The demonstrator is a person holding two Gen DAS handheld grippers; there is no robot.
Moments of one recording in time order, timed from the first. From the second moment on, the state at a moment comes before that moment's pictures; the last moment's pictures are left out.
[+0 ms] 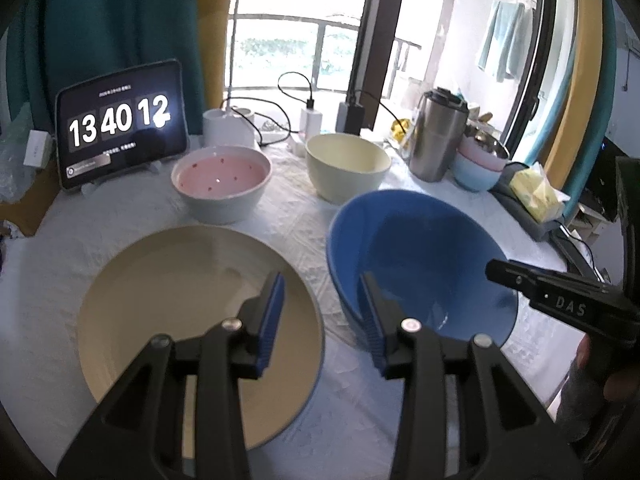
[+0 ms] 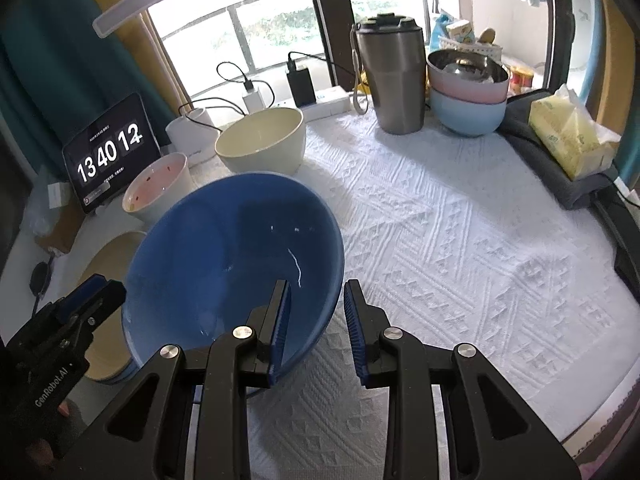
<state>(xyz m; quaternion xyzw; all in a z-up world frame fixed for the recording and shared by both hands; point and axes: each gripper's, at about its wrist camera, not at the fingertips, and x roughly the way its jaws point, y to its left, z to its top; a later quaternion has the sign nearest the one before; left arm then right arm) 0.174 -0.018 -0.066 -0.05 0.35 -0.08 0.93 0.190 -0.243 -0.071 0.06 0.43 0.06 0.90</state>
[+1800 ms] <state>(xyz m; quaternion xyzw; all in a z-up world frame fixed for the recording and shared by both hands) 0.205 0.097 -0.043 -0.07 0.31 -0.01 0.95 0.241 -0.130 -0.034 0.01 0.40 0.11 0.91</state>
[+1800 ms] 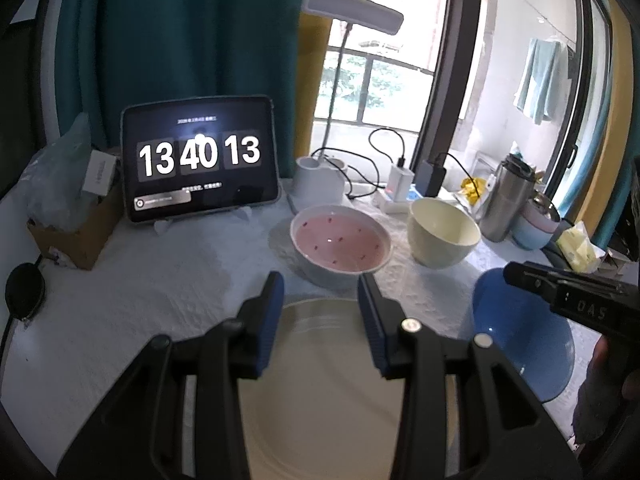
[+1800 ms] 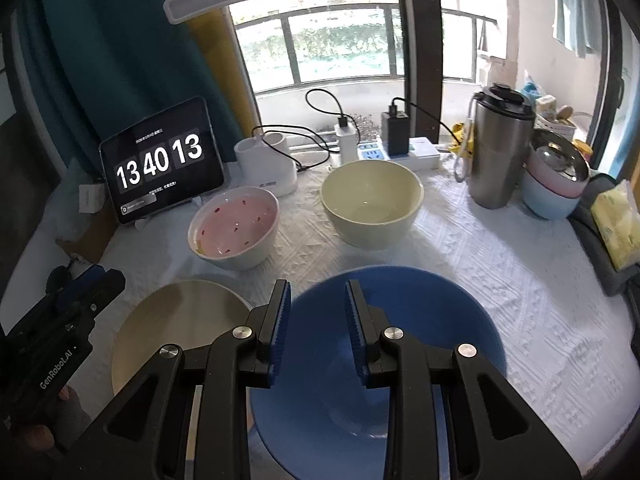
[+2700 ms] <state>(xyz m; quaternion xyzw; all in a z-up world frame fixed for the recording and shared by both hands) 0.263 0.132 -0.058 -0.06 0.35 -0.01 0.94 0.300 -0.059 -0.065 0.05 0.44 0.14 0.89</state>
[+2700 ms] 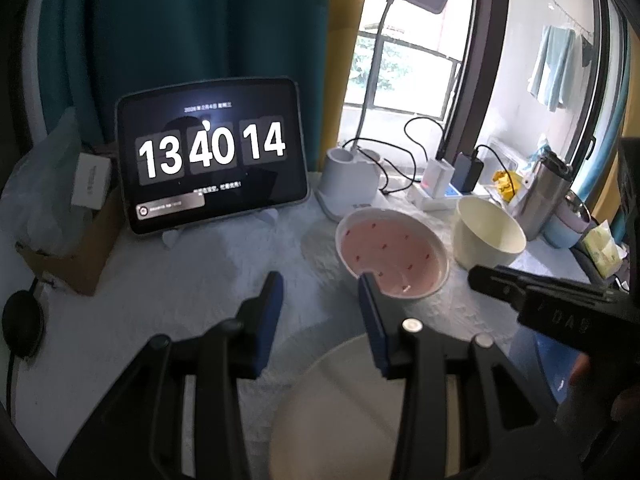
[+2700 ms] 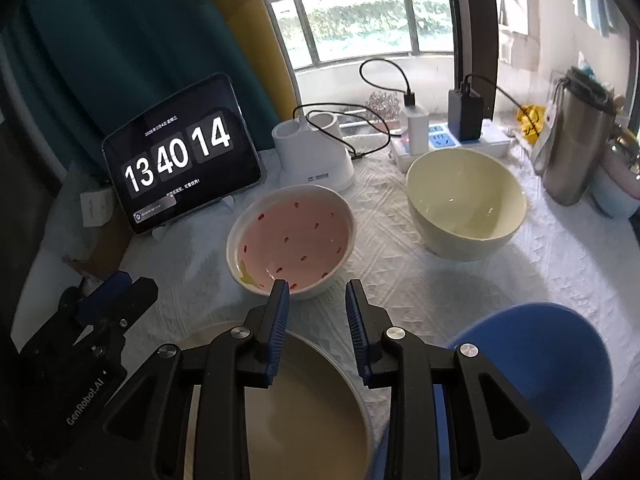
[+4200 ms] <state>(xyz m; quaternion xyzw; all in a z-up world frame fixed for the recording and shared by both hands) 0.357 0.105 -0.120 -0.08 0.45 -0.04 0.89 0.382 -0.043 -0.127 0.11 0.53 0.08 0.84</state>
